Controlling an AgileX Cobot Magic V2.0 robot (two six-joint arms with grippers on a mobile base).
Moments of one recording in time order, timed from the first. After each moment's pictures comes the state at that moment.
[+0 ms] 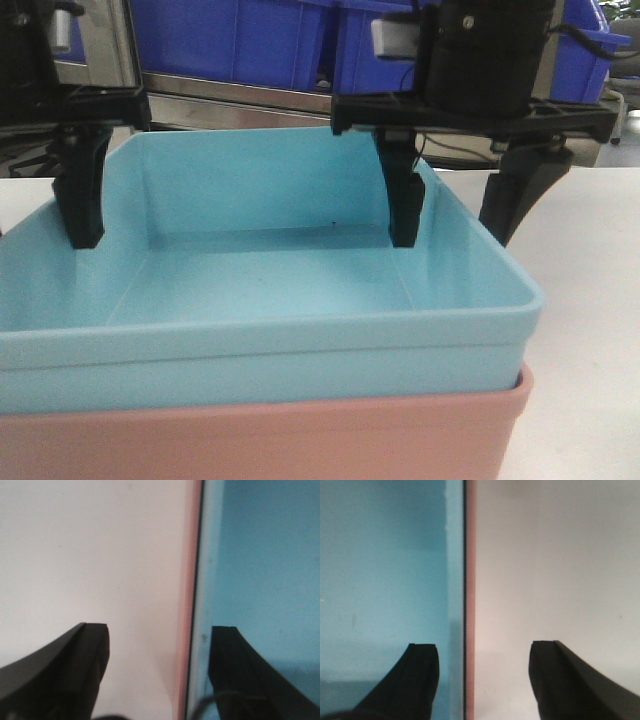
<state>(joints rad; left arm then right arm) -0.49 1.57 -1.15 0.02 1.02 -0.52 0.57 1.75 -1.36 0.04 0.99 0.51</state>
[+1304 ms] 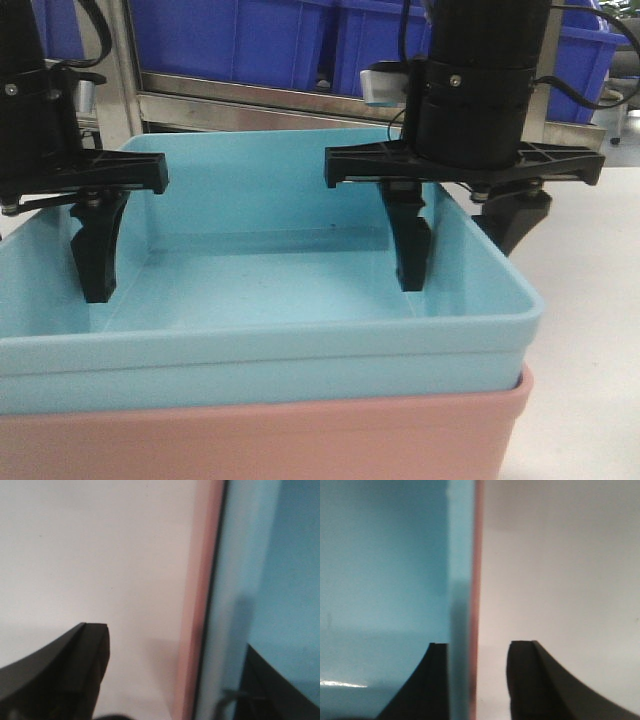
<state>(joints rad) -0.49 1.66 -1.14 0.00 0.98 -0.53 0.59 1.78 -1.30 0.04 0.94 0.51</state>
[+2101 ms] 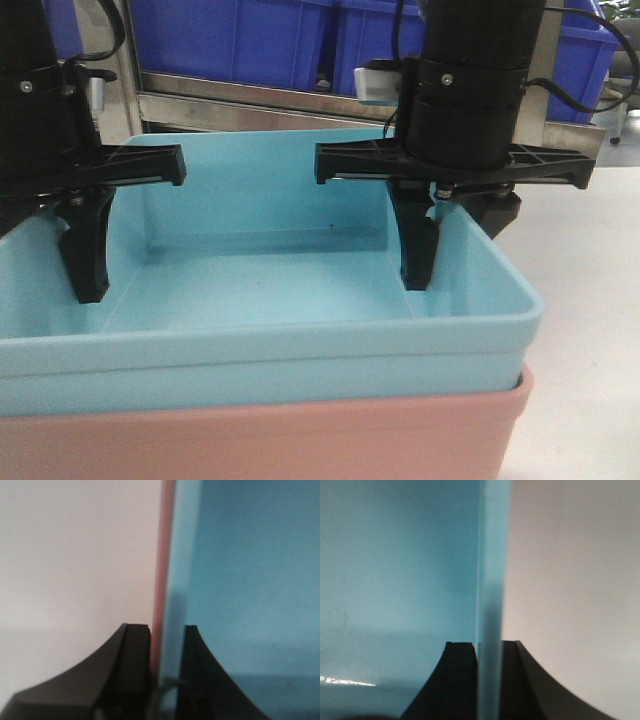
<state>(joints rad) -0.50 1.66 -1.14 -0.05 0.97 -0.53 0.60 1.78 -1.30 0.06 0.93 0.51</state>
